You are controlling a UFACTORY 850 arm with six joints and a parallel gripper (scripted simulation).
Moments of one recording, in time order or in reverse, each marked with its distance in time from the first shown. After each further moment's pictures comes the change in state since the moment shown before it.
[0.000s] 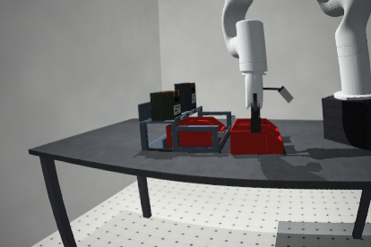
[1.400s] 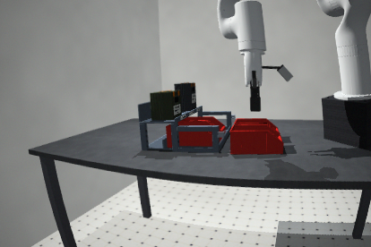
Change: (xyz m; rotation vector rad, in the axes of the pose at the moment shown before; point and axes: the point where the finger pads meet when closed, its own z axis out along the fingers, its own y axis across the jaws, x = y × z) arm 0.000 0.000 -0.063 0.004 -0.007 0.000
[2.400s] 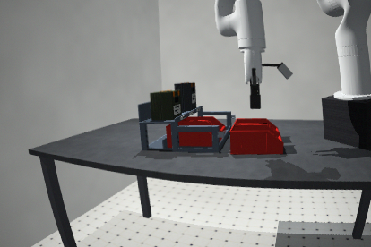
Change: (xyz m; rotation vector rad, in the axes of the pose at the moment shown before) arm 0.000 0.000 -0.007 -0.002 -0.001 0.000
